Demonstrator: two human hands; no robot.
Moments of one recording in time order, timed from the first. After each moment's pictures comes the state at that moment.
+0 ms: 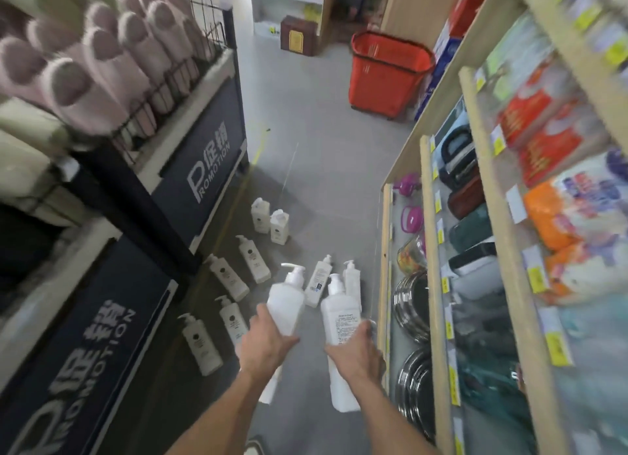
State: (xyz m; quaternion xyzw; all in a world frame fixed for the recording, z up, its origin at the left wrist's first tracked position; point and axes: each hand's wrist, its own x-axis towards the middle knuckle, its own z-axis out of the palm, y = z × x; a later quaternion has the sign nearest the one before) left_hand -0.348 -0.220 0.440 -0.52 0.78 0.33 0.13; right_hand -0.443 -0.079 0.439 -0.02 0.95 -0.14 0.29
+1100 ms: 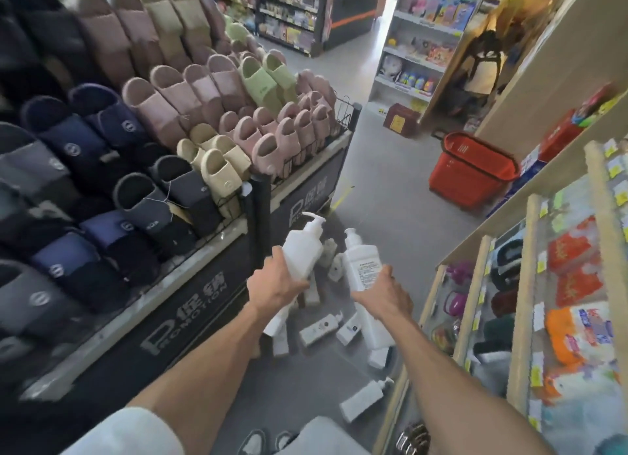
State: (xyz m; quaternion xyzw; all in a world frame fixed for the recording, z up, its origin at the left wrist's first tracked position) left_hand -0.234 -0.280 0.721 -0.58 0.76 0.29 -0.06; right_hand -0.431 -0.167 0.712 -0.32 0.93 -0.07 0.18
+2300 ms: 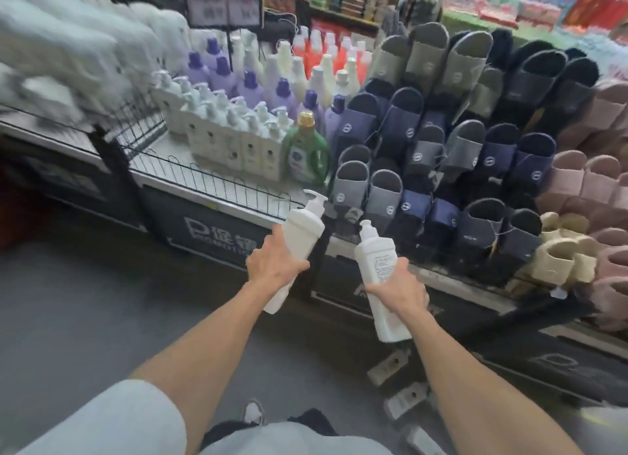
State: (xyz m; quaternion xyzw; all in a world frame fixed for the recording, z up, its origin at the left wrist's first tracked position) left_hand 0.172 -0.052 0.722 -0.92 0.28 0.15 -0.23; right_hand -0.030 -0.209 0.717 -0.80 0.57 0.03 0.19
